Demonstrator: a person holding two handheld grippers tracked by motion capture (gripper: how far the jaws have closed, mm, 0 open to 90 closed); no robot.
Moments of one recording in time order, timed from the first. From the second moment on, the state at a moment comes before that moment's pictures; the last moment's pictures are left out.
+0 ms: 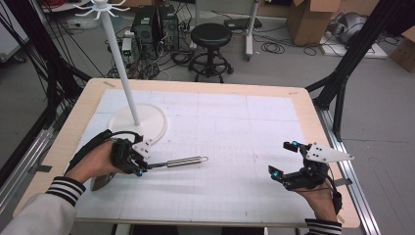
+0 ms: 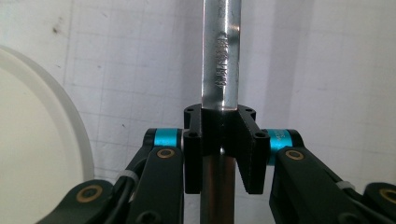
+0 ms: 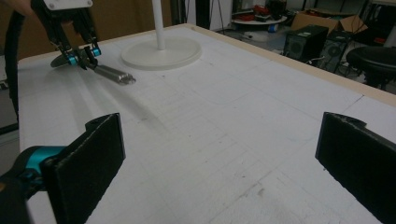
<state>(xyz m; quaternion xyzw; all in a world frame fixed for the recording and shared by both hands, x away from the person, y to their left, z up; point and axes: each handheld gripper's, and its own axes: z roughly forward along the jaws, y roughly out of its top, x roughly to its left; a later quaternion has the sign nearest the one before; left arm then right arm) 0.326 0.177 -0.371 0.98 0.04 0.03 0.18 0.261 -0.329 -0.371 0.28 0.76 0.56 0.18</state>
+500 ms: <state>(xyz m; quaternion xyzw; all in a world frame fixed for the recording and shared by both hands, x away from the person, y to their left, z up) 0.320 0.181 -0.329 0.96 0.03 0.04 0.27 0.264 -0.328 -0.376 0.28 0.76 0.56 0.17</state>
